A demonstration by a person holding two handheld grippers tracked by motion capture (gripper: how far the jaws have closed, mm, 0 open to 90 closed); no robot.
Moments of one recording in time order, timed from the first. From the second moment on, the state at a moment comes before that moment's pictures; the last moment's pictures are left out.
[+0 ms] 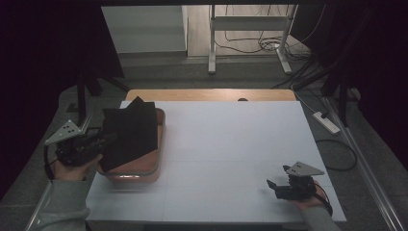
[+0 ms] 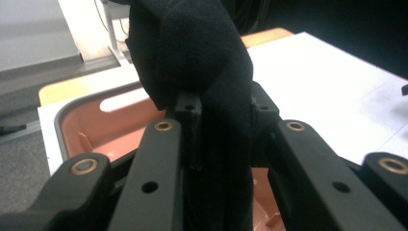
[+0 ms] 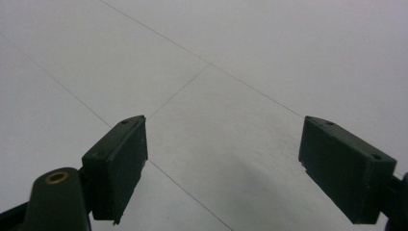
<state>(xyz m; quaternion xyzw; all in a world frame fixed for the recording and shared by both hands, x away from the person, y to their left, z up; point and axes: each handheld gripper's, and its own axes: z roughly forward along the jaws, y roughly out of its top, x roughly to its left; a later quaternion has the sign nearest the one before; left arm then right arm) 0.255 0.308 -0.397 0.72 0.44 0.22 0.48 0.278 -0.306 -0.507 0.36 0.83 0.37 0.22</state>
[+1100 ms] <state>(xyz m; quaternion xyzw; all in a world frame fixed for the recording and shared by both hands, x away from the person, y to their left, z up) 0.305 0.287 -0.442 0.77 0.49 0.19 0.35 0.279 -0.307 -0.507 0.36 0.83 0.36 0.22</state>
